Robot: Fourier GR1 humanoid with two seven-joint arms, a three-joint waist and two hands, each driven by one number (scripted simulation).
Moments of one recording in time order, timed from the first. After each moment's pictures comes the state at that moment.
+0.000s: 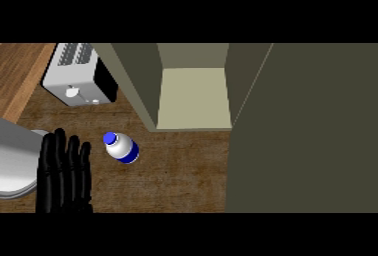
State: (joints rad) left arm 0.04 0.08 -0.70 -2.30 -0.72 0.85 0.79; right arm 0.49 -0.10 -0.07 -2.43 -0.27 0.27 0.18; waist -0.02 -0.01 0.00
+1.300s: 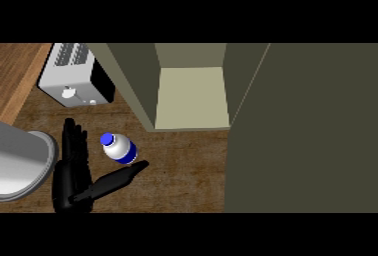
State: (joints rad) left arm 0.09 0.20 -0.33 -1.79 0.02 0.78 0.11; right arm 0.63 -0.11 -0.11 -2.41 -0.33 0.38 0.03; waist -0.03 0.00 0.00
